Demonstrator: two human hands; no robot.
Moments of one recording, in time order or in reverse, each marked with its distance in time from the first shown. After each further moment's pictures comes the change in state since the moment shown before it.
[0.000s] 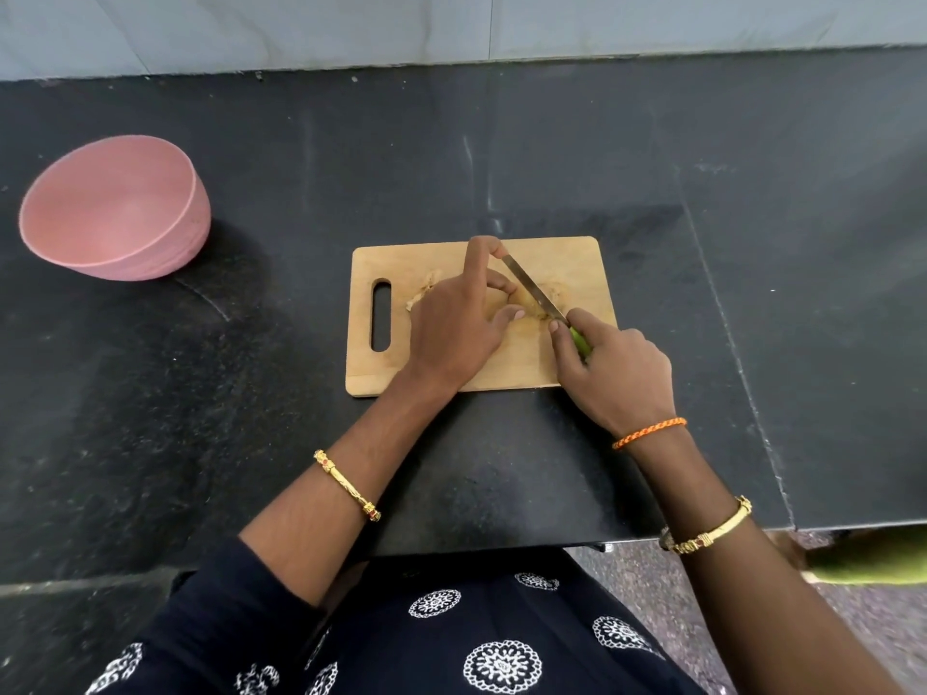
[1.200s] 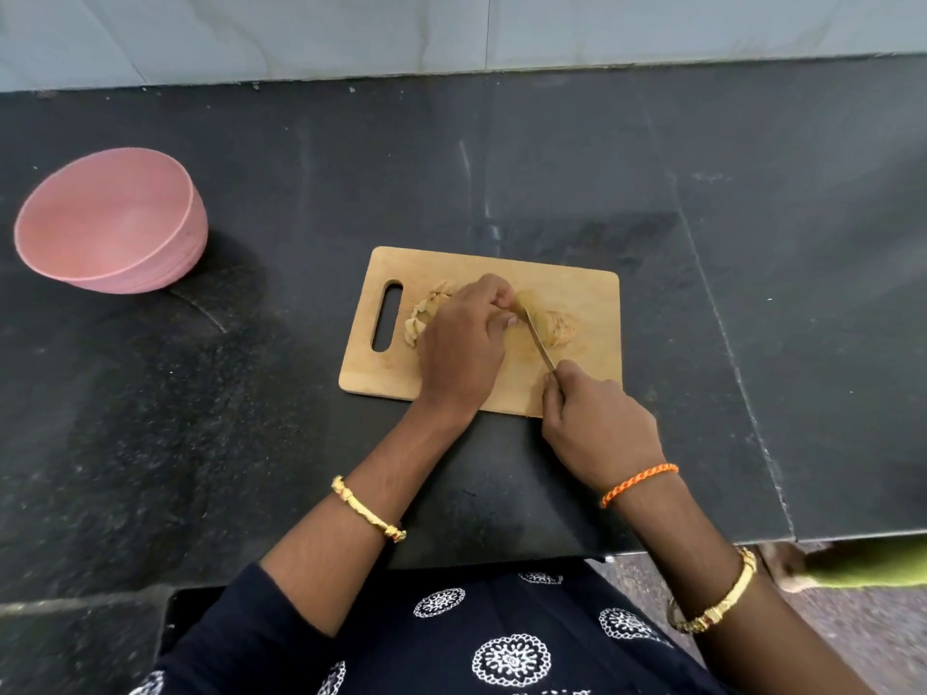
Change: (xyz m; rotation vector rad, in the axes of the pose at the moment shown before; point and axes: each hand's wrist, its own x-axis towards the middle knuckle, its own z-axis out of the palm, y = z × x) left_hand -0.010 0.004 0.014 -0.103 0.132 -0.073; right_hand -0.028 -0.021 -0.007 -0.016 -0.307 0.094
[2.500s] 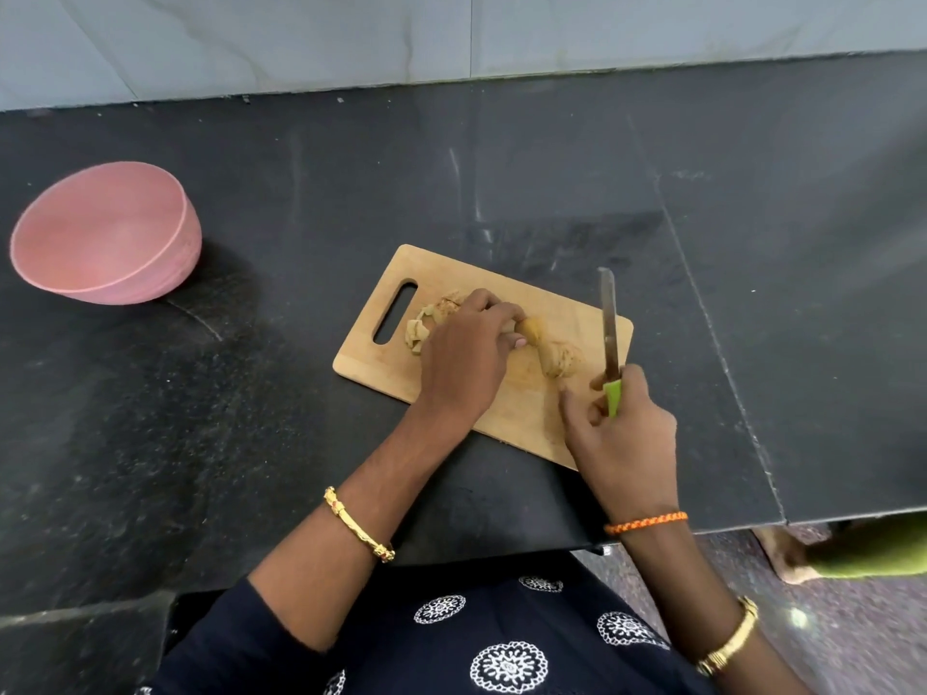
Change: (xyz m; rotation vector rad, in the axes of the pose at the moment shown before) left_hand -0.007 0.008 -0.007 0.129 -0.226 0.087; right_hand -0.026 0.016 0.009 0.484 0.390 0.174
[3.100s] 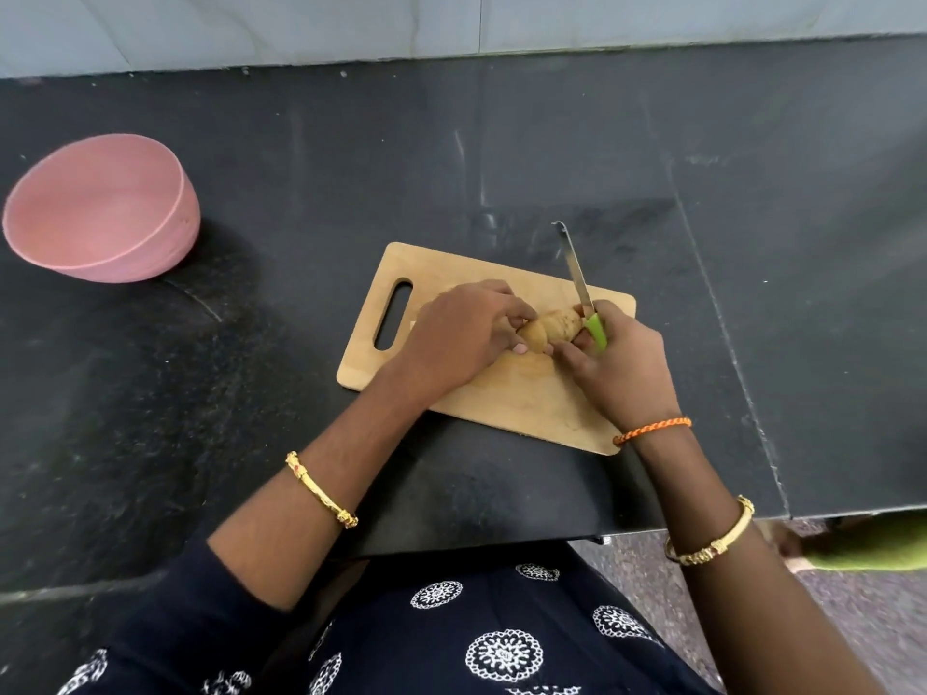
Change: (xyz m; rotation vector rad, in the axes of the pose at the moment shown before) left_hand 0.014 -0.009 -0.023 0.011 -0.286 0.128; right_hand 0.055 -0.009 0.003 -0.064 -0.154 -0.115
